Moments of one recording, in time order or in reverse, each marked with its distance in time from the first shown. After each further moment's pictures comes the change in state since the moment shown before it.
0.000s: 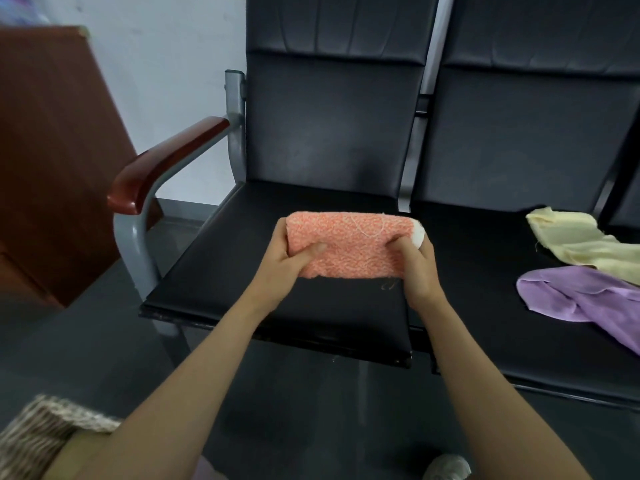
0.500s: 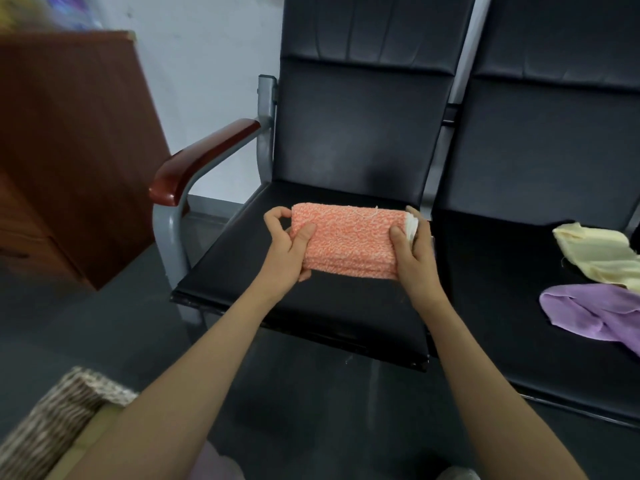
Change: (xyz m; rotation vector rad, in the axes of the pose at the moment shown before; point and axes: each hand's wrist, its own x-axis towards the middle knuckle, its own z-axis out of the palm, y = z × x) left_hand -0.006 0.007 -0.027 0.121 0.145 -0.011; right_hand -0.003 0.001 0.028 -0.260 -0.041 -0.121
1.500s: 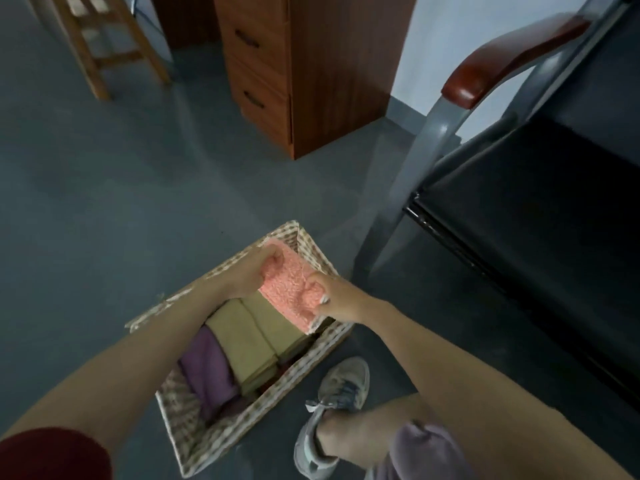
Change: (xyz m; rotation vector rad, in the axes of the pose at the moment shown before) left_hand -0.249 -0.170 -0.372 0.770 -0.026 -0.524; right_hand -0.192 0.055 0.384 -0.703 -1.543 -0.018
